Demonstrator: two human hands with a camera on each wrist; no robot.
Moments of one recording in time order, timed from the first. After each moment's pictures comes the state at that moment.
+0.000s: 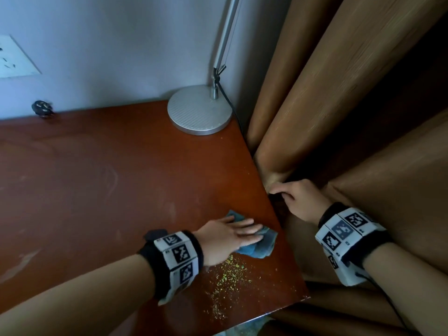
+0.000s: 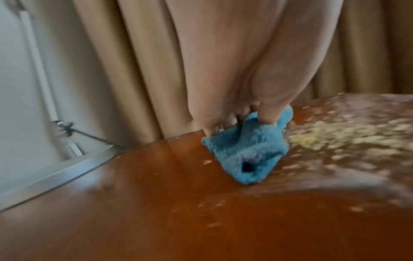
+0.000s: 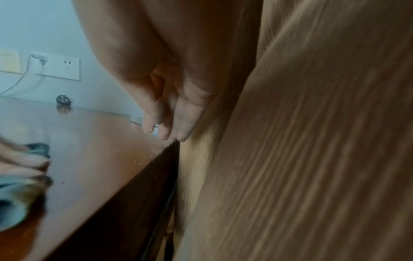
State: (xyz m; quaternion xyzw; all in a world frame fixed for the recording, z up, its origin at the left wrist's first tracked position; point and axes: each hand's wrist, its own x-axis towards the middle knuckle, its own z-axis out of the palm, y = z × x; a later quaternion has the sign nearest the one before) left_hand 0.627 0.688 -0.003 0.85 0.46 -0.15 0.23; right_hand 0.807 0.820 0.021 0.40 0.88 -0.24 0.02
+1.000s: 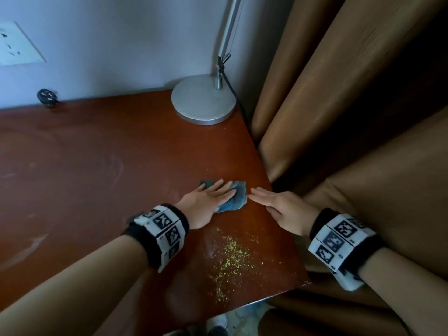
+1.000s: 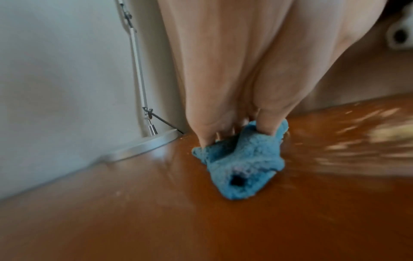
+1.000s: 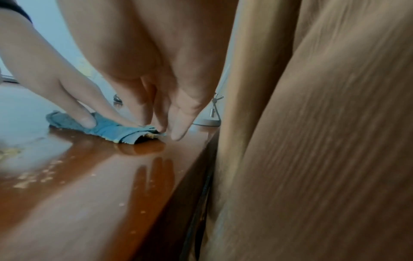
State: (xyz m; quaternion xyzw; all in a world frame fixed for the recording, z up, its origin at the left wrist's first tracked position) left_hand 0.580 0.698 -0.007 0.74 0.60 -0.13 0.27; right_hand 0.793 0.772 0.020 0.30 0.90 -0.29 0.11
